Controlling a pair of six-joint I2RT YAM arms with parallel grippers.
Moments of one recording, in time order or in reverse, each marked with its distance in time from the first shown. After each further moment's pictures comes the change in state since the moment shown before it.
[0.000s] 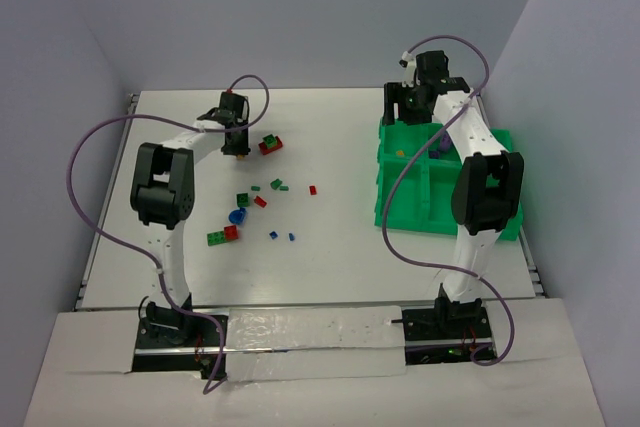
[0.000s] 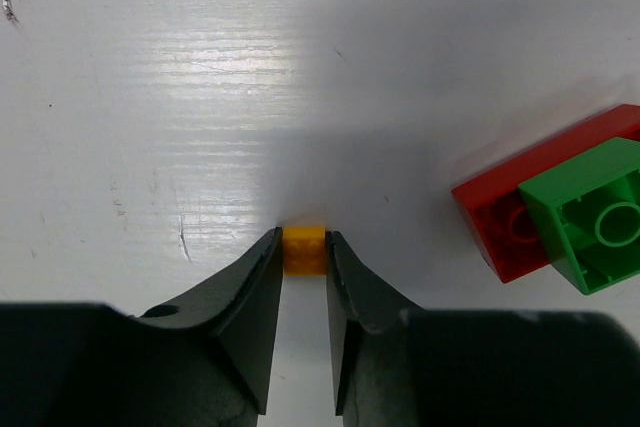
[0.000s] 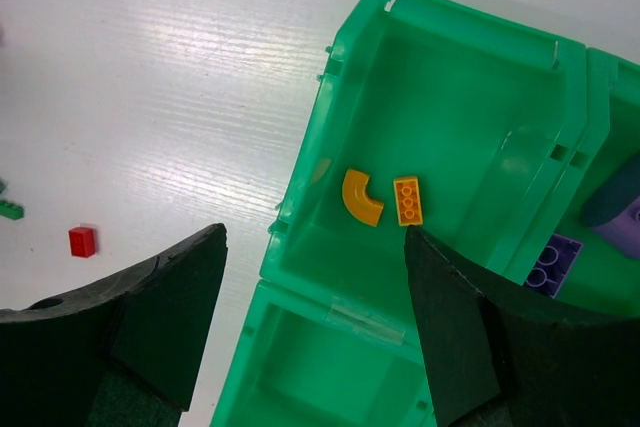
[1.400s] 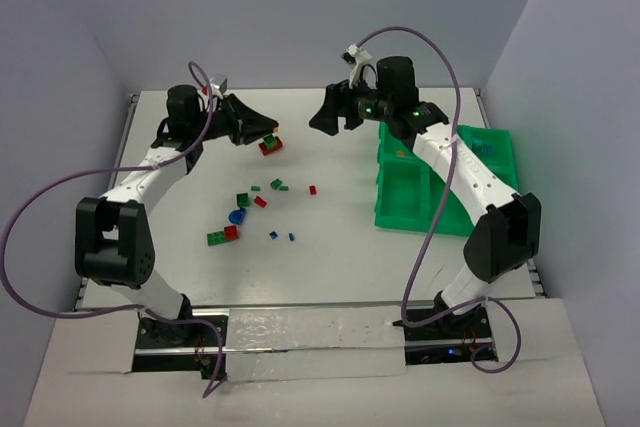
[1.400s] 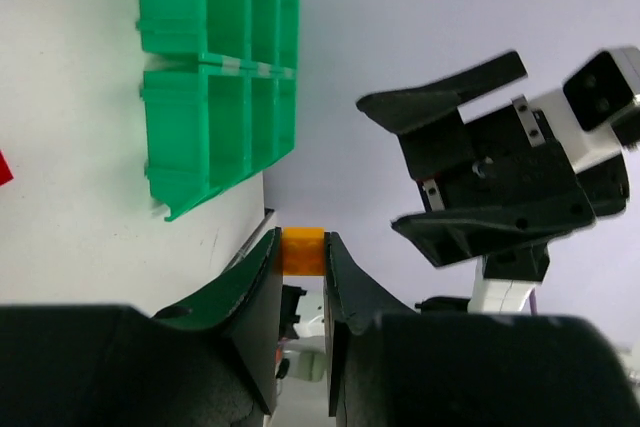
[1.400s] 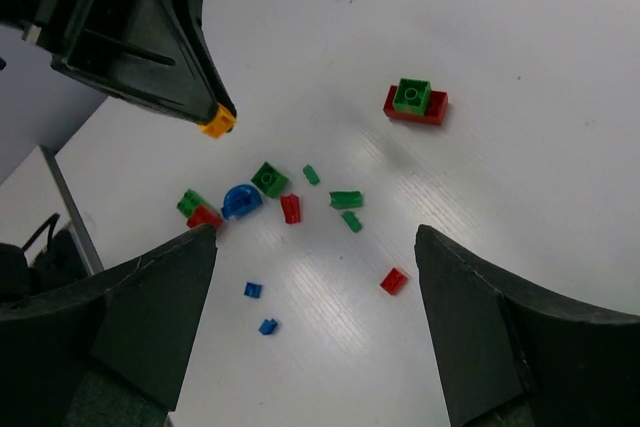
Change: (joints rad) left arm 0.079 -0.545 -0.430 0.597 1.060 -1.056; right arm 0.316 -0.357 -0.281 0.433 -0.355 0.127
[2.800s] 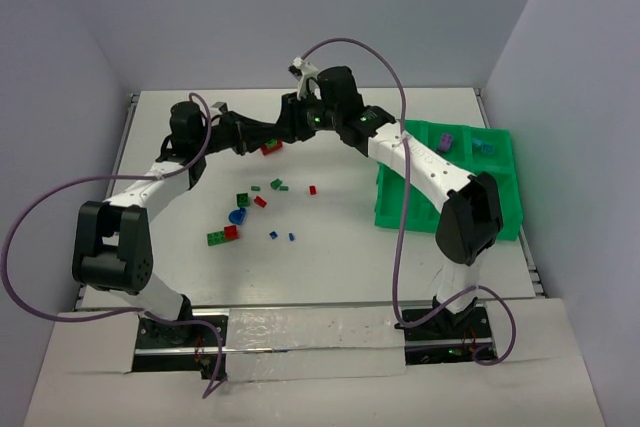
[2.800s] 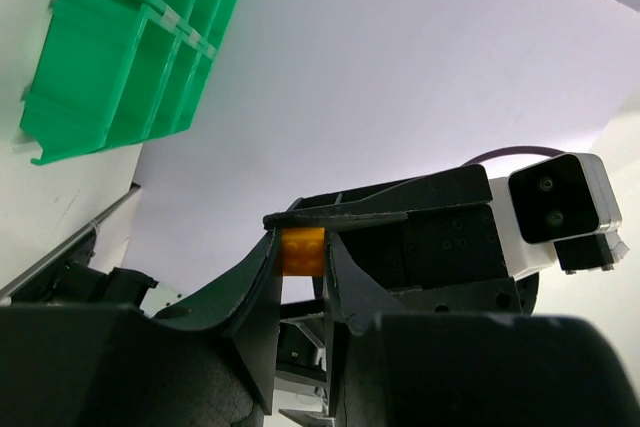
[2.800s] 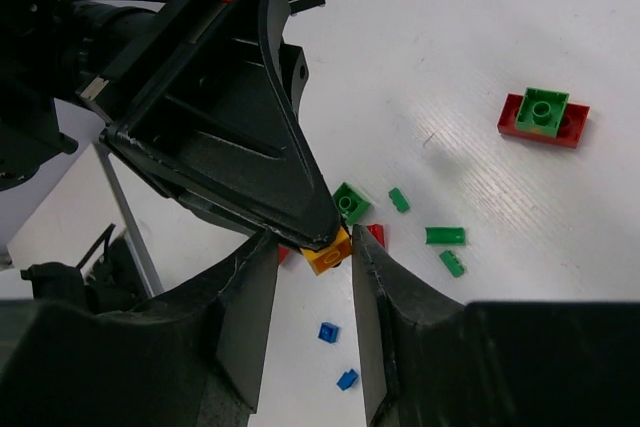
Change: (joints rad) left arm -0.018 -0.039 -0.160 0.163 -0.045 -0.512; right arm 0.234 0.201 0.145 0.046 0.115 0.156
